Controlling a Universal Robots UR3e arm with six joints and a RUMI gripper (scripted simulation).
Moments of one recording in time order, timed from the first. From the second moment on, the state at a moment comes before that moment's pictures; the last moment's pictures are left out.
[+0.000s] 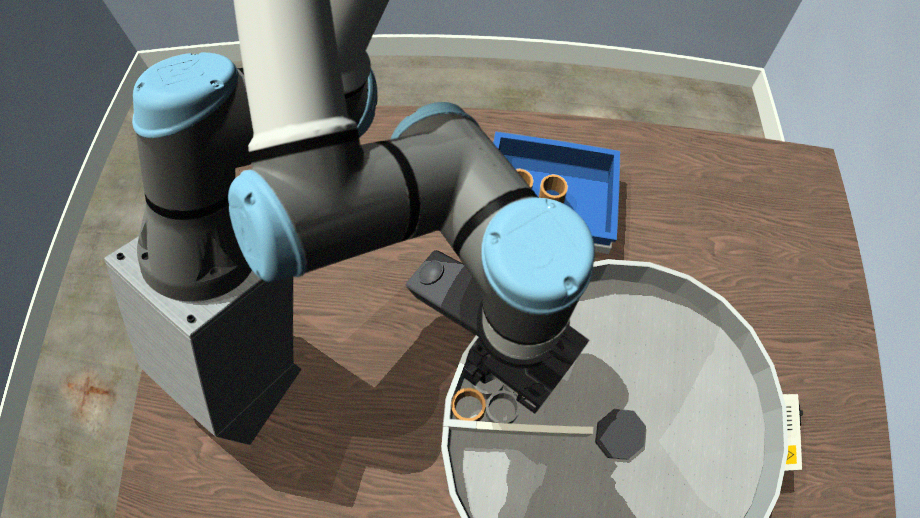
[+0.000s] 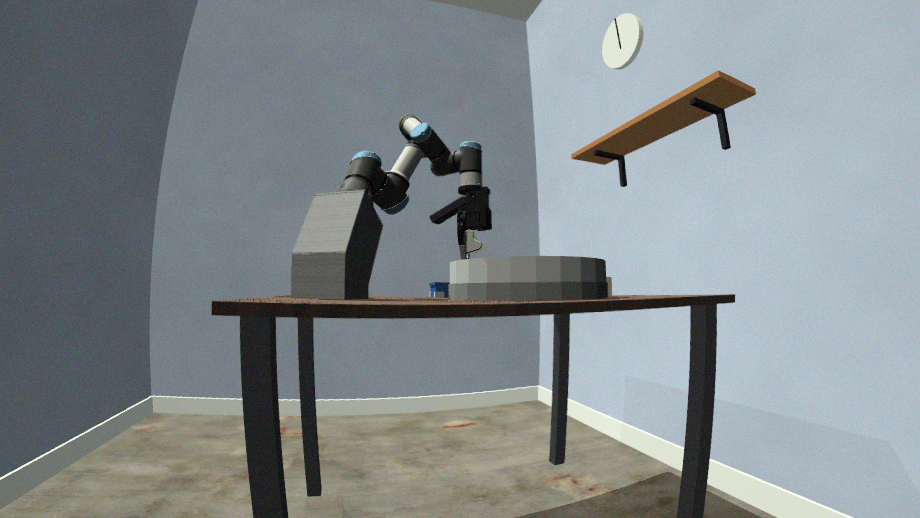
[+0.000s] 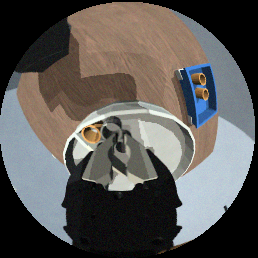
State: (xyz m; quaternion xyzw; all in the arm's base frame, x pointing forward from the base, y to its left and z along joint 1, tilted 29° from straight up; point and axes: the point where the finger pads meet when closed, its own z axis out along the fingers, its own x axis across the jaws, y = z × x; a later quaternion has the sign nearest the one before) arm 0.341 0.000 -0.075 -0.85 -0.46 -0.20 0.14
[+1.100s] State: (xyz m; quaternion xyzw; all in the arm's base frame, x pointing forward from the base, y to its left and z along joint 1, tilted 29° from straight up) arm 0.344 0.005 -0.087 -0.85 -0.46 -0.20 0.14
